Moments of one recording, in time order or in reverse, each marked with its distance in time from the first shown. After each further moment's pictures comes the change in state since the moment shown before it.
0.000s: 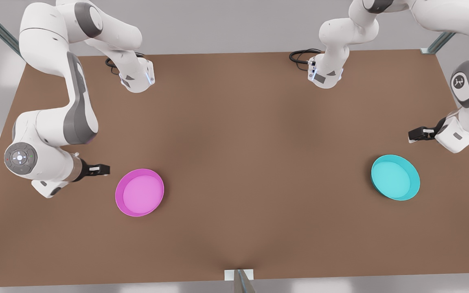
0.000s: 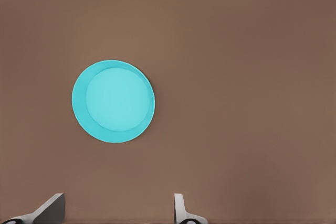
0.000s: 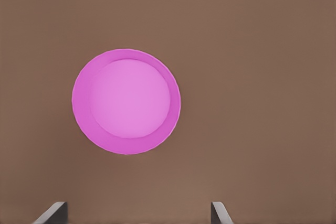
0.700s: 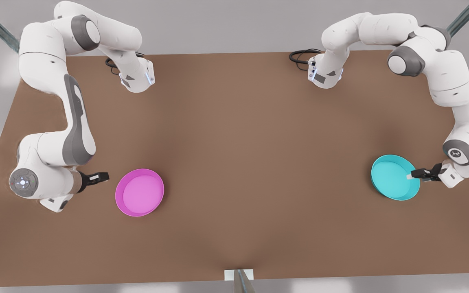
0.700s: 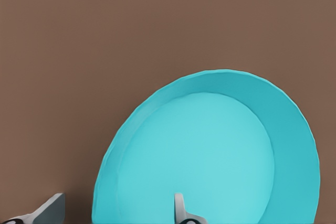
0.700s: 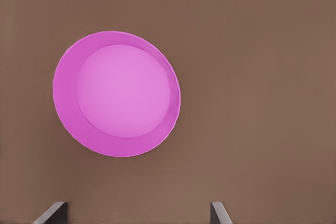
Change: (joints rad) left arm 0.412 0.645 0.006 0.000 -0.399 0.564 0.603; right arm -0.007 0.119 0.007 0.039 -0.034 0.038 -0.252
